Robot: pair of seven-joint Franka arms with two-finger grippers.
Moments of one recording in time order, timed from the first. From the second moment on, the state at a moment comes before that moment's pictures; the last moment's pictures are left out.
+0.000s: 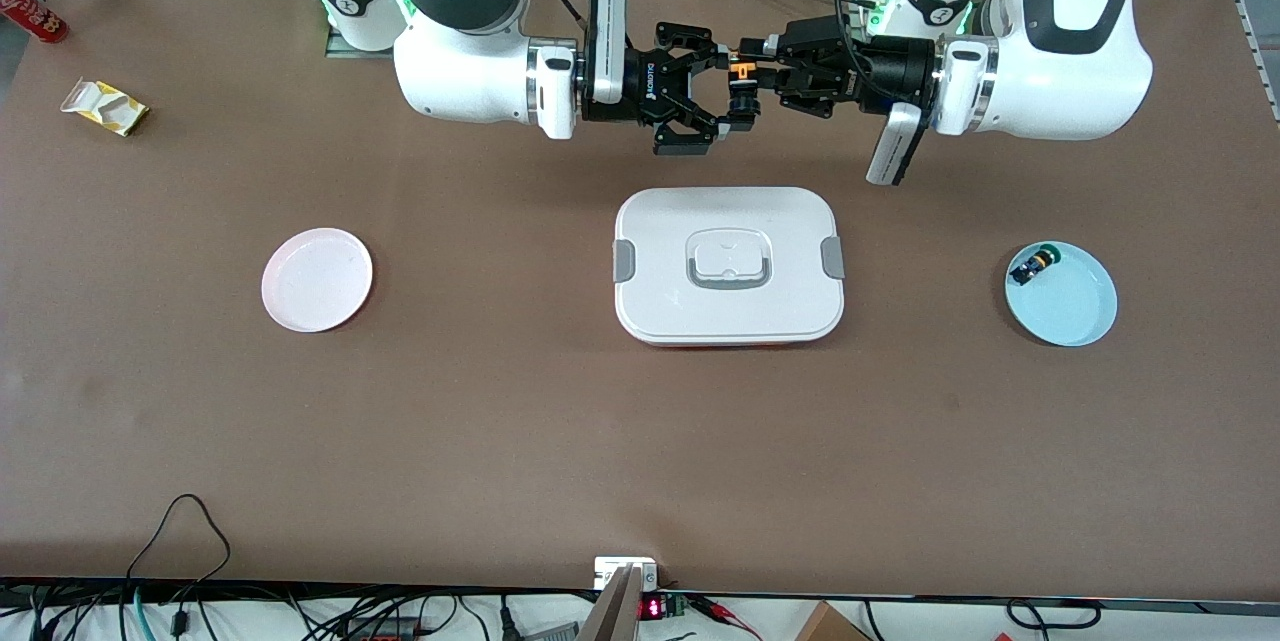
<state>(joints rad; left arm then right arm) 0.02 -0.07 -0.29 -2.10 -1.51 1.69 0.42 0.24 0.31 0.60 -1.75 1.75 2.41 -2.05</state>
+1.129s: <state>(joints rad) 0.04 -0.07 -0.29 -2.10 -1.51 1.69 0.43 0.25 0.31 0.60 -1.75 1.83 2.41 -2.05</state>
